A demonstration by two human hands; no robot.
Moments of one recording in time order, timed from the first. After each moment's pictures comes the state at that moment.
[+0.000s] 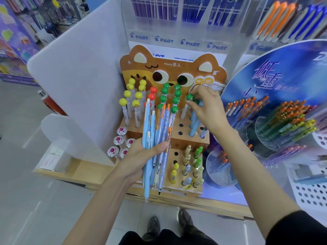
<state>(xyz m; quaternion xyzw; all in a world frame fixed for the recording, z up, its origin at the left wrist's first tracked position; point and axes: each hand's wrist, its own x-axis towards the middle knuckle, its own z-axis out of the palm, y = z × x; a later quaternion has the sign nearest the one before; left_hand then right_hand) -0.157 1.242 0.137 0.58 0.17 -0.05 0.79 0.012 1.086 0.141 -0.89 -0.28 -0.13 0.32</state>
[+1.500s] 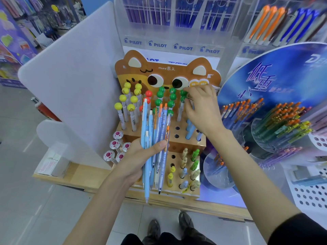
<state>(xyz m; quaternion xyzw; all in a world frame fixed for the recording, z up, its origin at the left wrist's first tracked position) -0.147 1.236 0.142 0.58 0.19 -0.05 0.79 0.006 1.093 0.155 -0.90 -0.29 -0.23 0.23</state>
